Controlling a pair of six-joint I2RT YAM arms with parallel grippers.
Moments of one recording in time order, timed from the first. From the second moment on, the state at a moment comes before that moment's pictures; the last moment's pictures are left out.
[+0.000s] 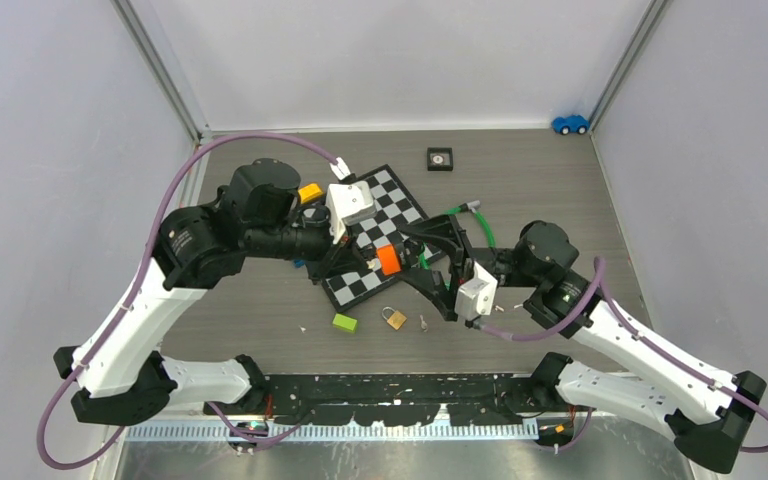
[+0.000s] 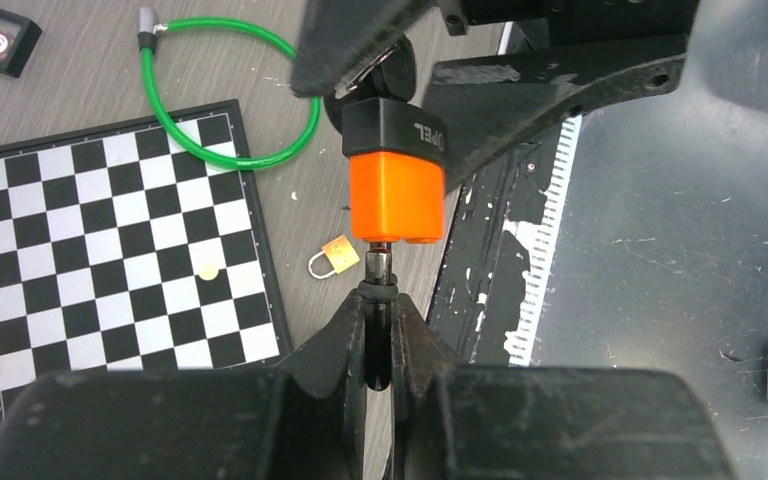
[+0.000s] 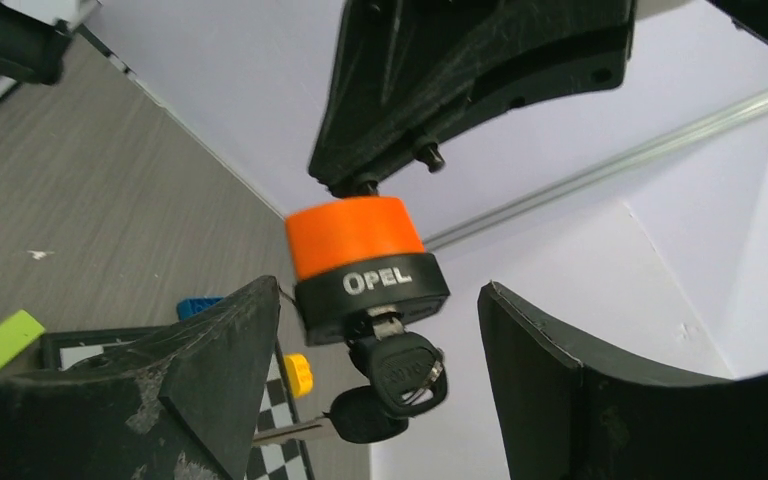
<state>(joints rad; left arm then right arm) -0.90 1.19 1.78 -1.15 0.38 0.15 0.84 0.86 0.85 0.18 -0.73 -0.96</state>
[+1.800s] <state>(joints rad) -0.90 1.20 1.77 -1.11 0.41 0.10 0.90 0.91 0.82 0.28 -0.47 -1.06</state>
